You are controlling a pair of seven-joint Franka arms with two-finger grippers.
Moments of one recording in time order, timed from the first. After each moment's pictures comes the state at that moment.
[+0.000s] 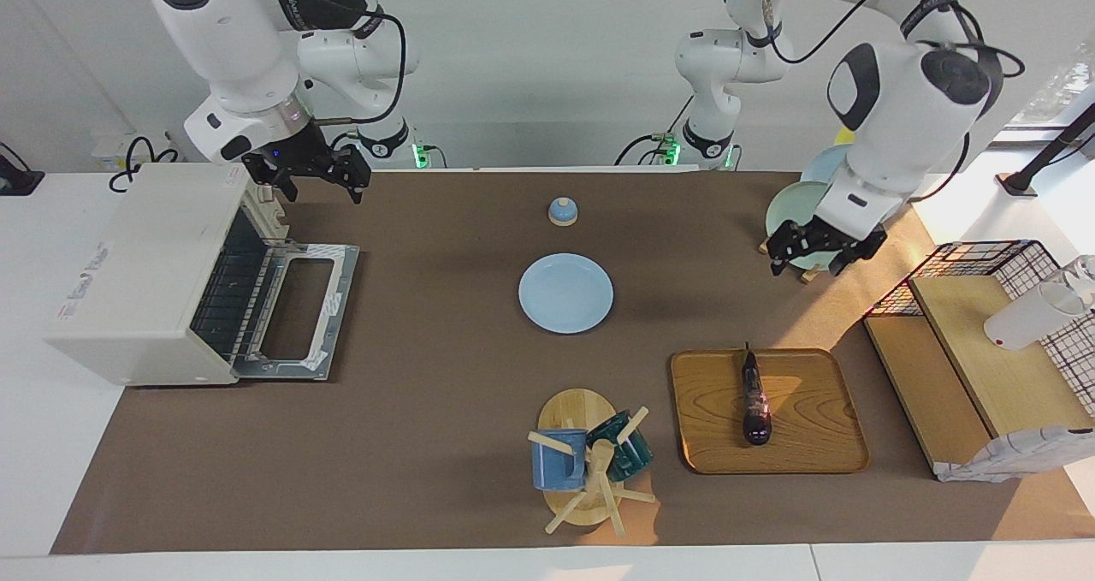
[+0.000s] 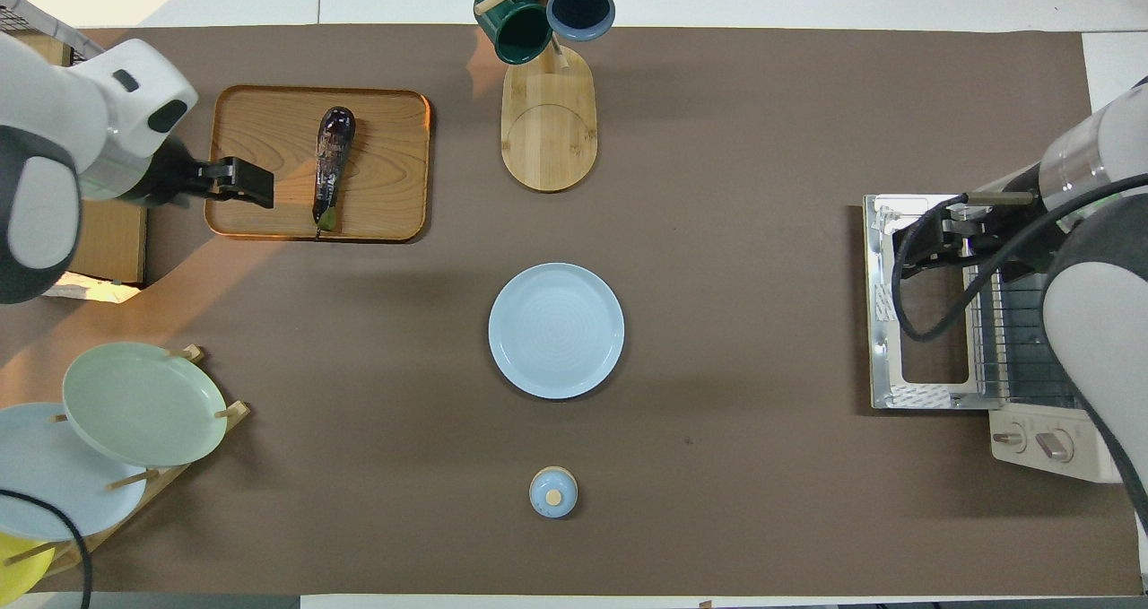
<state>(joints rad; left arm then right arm) -0.15 0.22 -0.01 -1.66 -0.05 1.90 -0.03 0.10 0.03 0.02 -1.57 0.02 1.46 0.18</state>
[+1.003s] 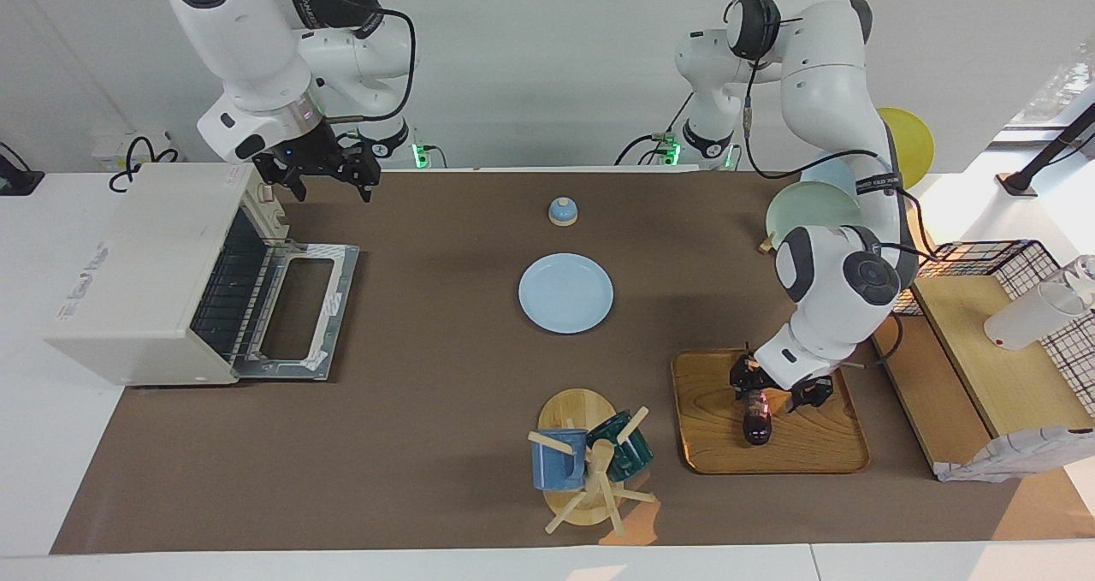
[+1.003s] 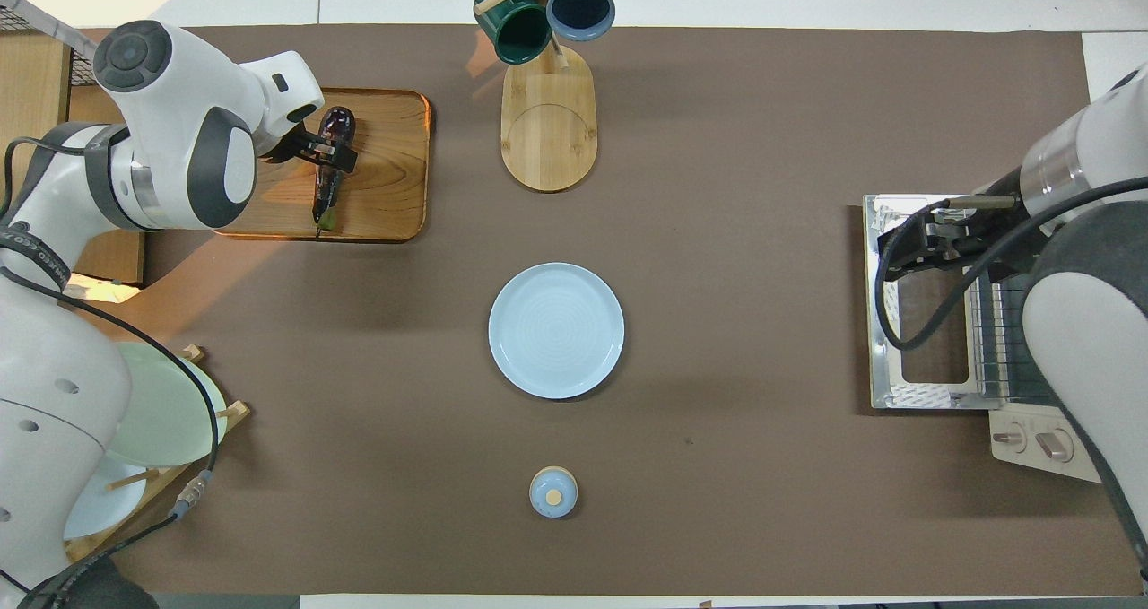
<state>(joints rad) -0.15 0.60 -0.01 -1.52 -0.07 2.21 0.25 0.11 0.03 0.03 -1.57 0.02 1.46 0.18</state>
